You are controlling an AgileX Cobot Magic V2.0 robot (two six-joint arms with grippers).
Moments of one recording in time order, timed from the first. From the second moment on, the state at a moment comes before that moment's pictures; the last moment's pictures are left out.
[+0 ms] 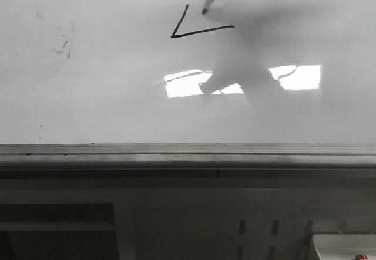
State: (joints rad) left arm -0.58 0.48 -0.15 0.26 -0.31 -0.06; right arm 0.53 1.24 -1.15 0.08 0.46 -0.13
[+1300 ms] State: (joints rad) left arm -0.69 1.20 -0.38 0.45 -0.68 -0.07; right arm 0.82 1.24 -1.13 0.09 0.54 -0.14
